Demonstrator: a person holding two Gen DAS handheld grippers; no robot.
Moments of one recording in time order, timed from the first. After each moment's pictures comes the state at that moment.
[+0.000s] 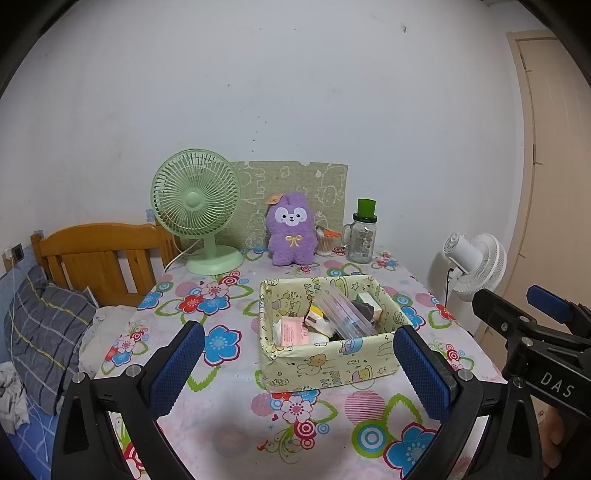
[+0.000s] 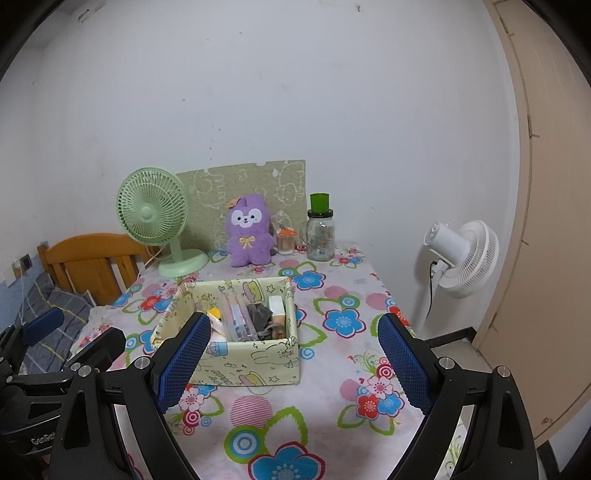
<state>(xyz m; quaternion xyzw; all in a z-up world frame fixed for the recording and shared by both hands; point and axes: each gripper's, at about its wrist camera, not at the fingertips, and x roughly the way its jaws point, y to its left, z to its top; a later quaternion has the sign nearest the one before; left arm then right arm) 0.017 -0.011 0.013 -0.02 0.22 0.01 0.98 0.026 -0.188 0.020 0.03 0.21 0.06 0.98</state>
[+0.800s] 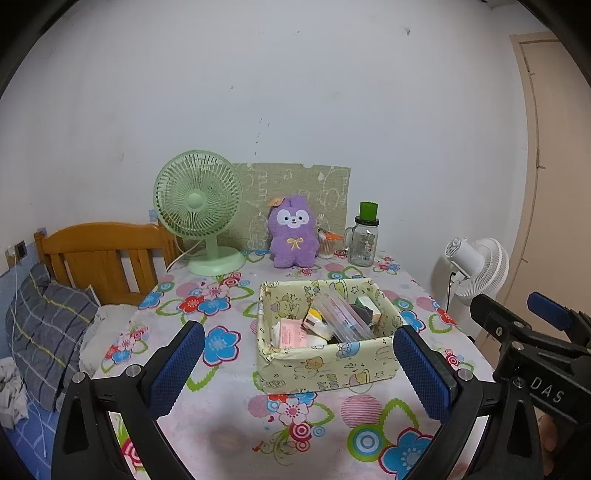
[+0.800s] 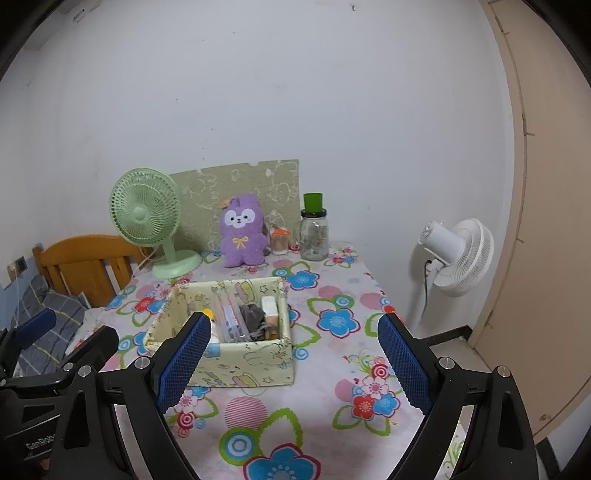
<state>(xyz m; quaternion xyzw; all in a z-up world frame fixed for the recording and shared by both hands) 0.018 -0.018 0.014 -0.02 0.22 0.02 0.98 0.029 -0.191 0.018 0.03 0.21 0.04 0.98</state>
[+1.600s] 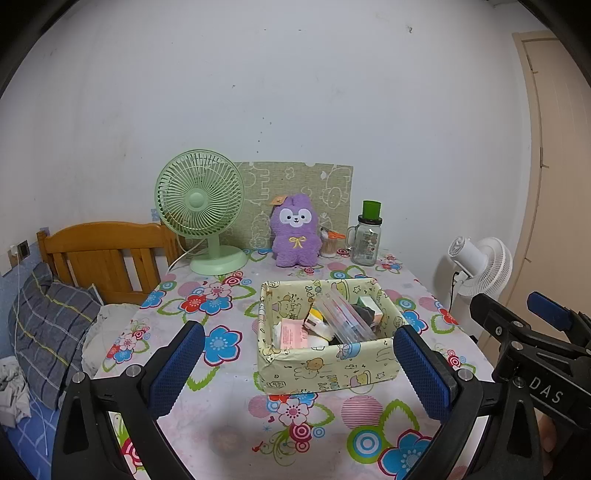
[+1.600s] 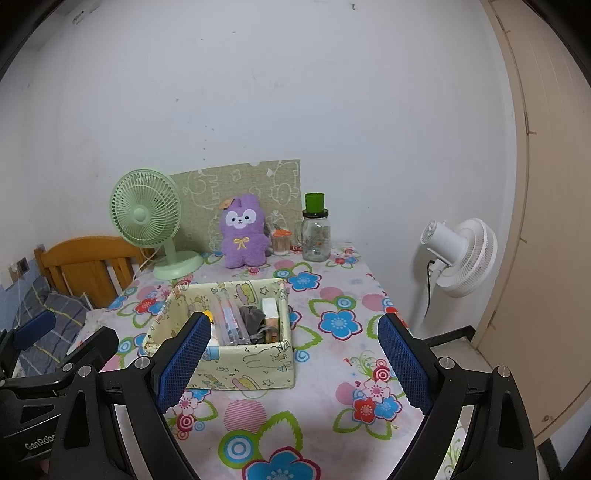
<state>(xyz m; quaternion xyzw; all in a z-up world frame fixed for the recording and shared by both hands) 0.021 -0.020 0.016 -0.02 0.22 0.03 0.98 0.034 -0.192 0.017 0.03 0.21 0.05 0.98</state>
